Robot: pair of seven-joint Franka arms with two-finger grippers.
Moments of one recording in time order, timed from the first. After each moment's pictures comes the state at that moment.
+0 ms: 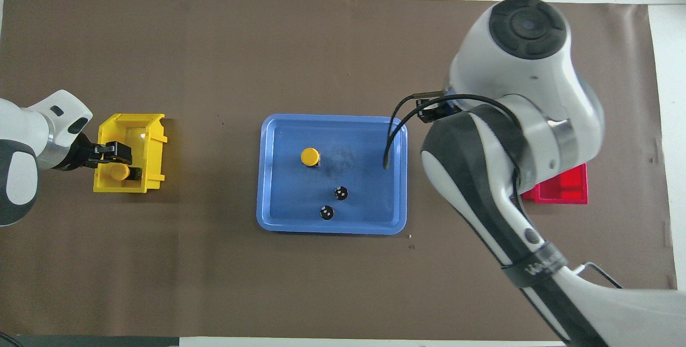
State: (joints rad) left arm 0.05 -0.01 -0.05 -2.13 -0.02 2.05 0.01; right arm 0.24 0.18 0.03 -1.67 -0.04 1.79 0.23
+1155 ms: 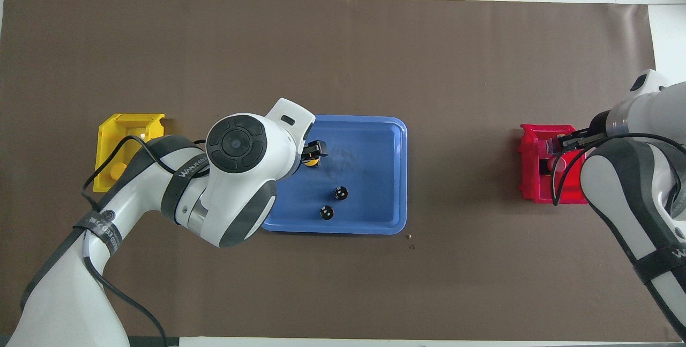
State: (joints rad) left arm -0.57 0.20 -0.09 -1.99 -0.02 2.28 -0.81; right arm -0.13 0.02 0.03 -2.15 -0.03 2.21 -0.31
